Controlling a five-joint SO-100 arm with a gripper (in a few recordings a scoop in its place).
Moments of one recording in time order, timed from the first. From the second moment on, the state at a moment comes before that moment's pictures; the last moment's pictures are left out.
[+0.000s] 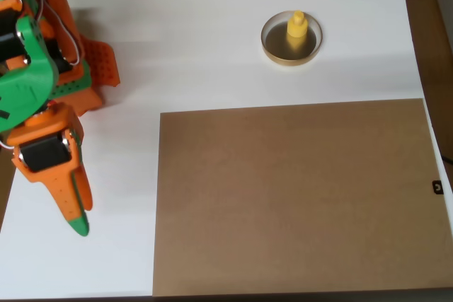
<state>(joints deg) 26.8 157.8 150.2 53.9 -4.2</state>
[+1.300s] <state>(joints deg) 27.8 186.2 167.8 61.8 -7.2</state>
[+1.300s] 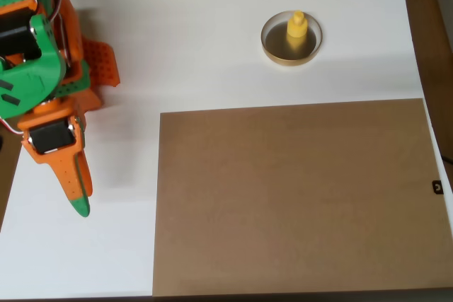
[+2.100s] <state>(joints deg) 31.6 186.2 169.7 60.0 -5.1</state>
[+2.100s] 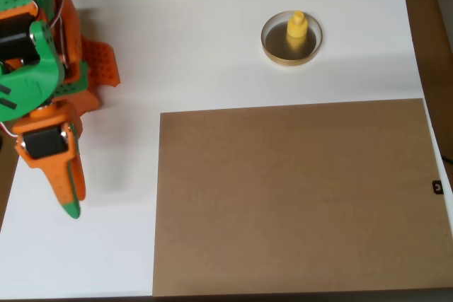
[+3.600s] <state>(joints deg) 30.6 186.9 169.7 60.2 -10.4</state>
